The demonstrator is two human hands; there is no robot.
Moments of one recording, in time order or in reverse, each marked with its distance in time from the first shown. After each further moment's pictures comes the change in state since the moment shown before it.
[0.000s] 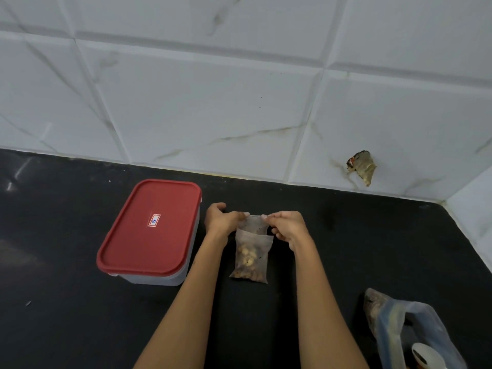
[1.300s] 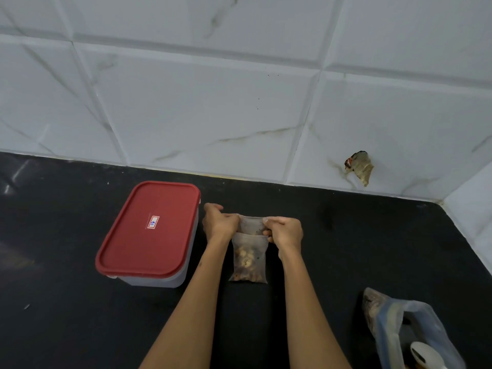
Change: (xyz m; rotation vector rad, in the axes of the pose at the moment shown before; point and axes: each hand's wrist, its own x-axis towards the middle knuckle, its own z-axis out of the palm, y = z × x) left_hand -0.008 0.000 0.002 0.161 0.119 0.090; right_hand -0.006 0.018 0.018 0.175 0.215 -0.091
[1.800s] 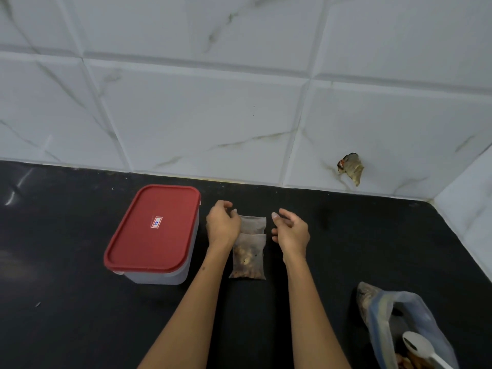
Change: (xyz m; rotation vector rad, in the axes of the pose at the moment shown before) left_hand -0.032 0.011 -0.008 0.140 0.040 0.275; right_hand -0.026 -0.006 -0.020 0.115 0.090 -0.106
